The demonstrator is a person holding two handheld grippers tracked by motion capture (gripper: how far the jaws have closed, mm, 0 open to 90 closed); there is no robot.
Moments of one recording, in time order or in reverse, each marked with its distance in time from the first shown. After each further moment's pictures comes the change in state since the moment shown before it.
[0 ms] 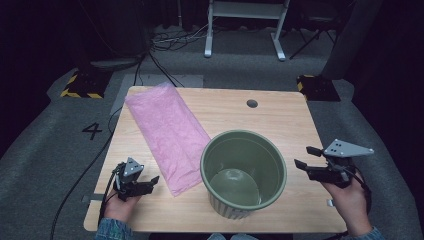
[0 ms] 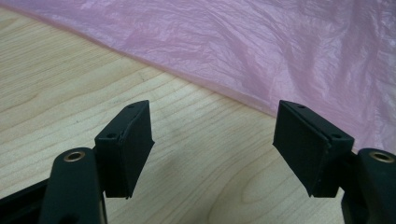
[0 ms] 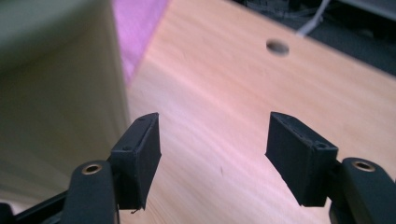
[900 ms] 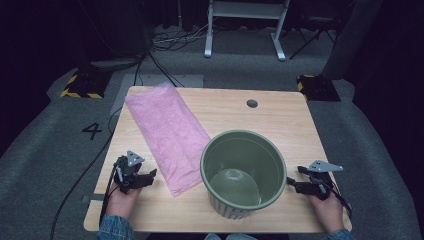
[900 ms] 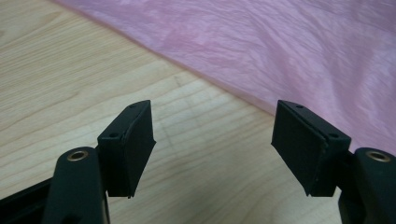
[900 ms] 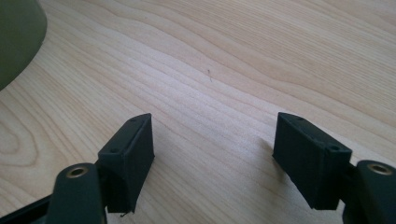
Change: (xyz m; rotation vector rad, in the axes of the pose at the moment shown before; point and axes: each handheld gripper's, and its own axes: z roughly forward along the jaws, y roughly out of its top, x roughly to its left) left arm 0.008 0.022 0.006 0.084 0.145 -0.081; right arm -0.020 -0.113 0.083 0.100 -0.006 0.117
